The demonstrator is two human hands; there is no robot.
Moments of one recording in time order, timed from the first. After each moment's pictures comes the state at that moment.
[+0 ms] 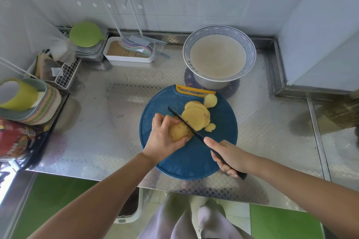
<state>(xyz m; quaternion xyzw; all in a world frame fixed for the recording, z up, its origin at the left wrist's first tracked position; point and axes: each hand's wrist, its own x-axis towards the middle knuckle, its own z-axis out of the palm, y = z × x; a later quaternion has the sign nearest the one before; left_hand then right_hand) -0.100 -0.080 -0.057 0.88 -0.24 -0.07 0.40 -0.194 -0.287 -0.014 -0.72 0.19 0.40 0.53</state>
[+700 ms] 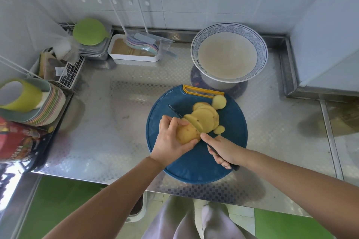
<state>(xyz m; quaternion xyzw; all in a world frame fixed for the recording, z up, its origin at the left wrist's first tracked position) -0.097 -0.076 -0.066 0.88 -0.24 -0.06 0.41 -0.159 -0.267 -0.046 -0.73 0.19 0.40 0.53</state>
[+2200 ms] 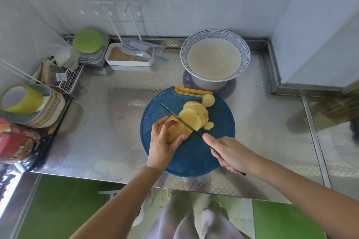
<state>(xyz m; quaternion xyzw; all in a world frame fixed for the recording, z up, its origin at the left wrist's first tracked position) -0.129 -0.078 -0.066 0.87 -0.18 -0.01 0.46 -0.208 -0.276 0.028 -0.80 0.15 0.30 0.50</state>
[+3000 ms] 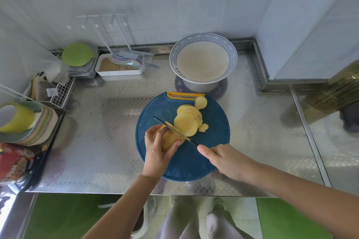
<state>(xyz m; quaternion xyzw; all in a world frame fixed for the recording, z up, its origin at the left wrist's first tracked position) -0.129 -0.073 -0.074 0.87 -0.21 0.01 0.44 -0.224 -0.269 0.027 -0.86 0.12 0.25 0.42</state>
